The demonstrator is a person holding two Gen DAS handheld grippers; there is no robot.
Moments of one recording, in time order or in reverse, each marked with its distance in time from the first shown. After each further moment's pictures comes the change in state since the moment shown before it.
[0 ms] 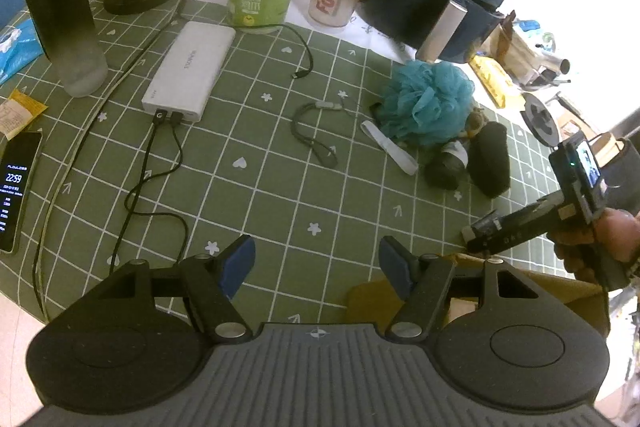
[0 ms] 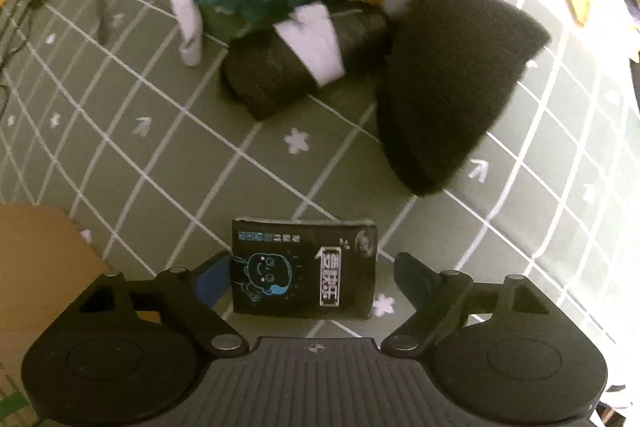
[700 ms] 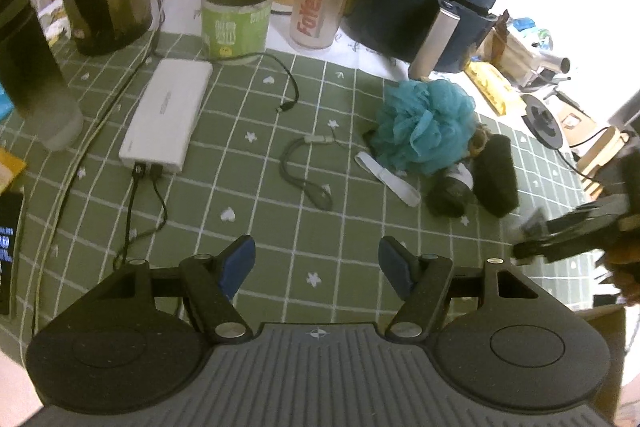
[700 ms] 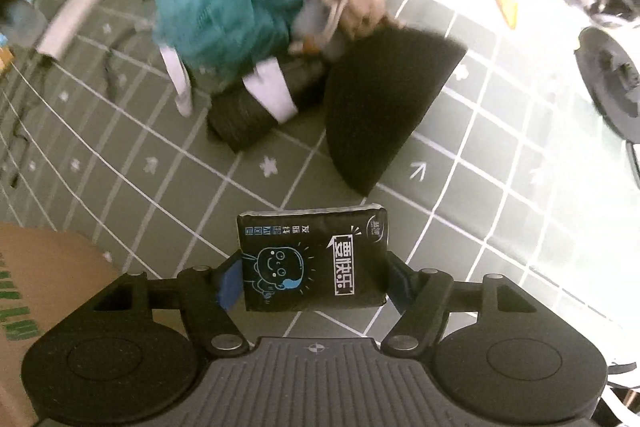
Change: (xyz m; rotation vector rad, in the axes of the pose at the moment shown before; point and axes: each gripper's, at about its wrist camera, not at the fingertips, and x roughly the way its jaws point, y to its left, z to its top) left arm 0.027 -0.010 0.034 0.099 -0.043 0.013; right arm -0.050 -0.026 -0.030 0.092 -0.158 0.044
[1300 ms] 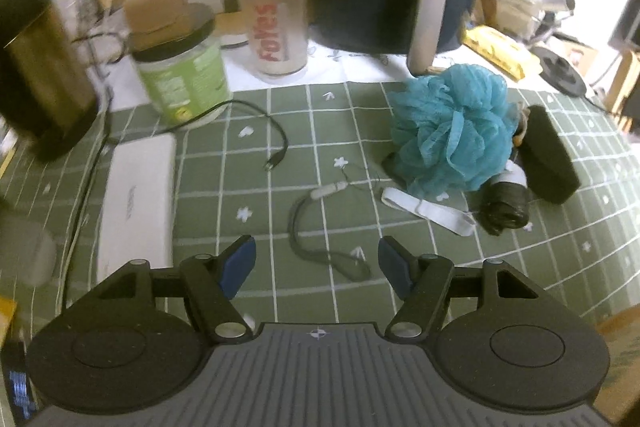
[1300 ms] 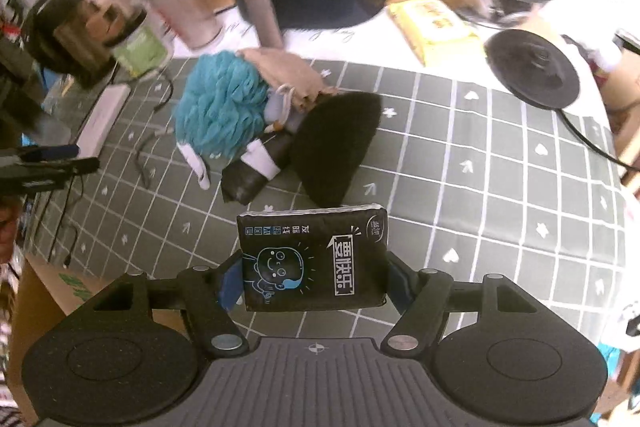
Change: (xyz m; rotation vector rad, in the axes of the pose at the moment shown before) left arm 0.080 -0.012 0.039 0.316 -0.048 0.051; right arm -0.087 -0.033 -0.045 0.228 -0.252 0.058
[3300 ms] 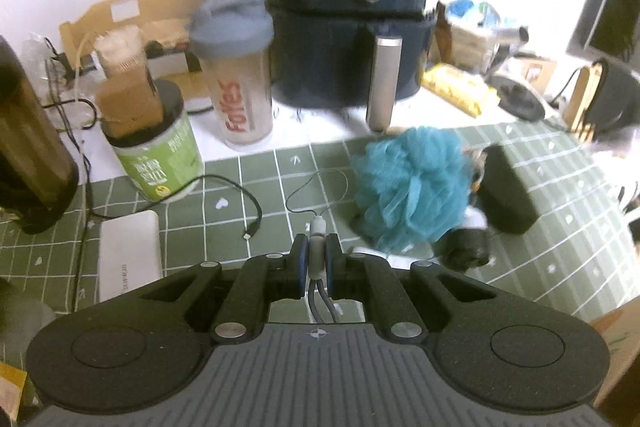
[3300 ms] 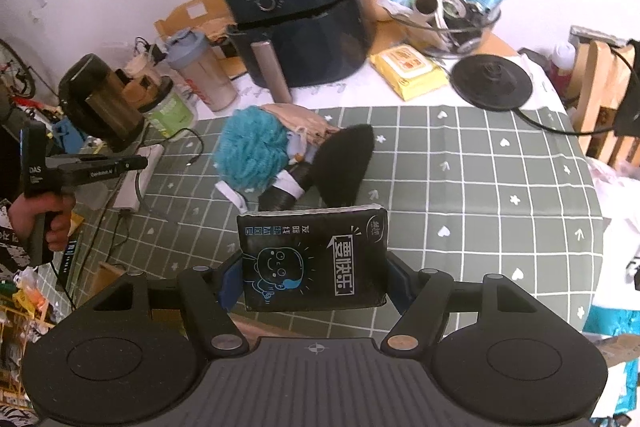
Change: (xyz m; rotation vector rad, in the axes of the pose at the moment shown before) left arm -0.039 -0.001 0.034 0.060 -0.111 -0.091; right arm -0.093 0.014 -0.060 0.098 -0.200 0.046
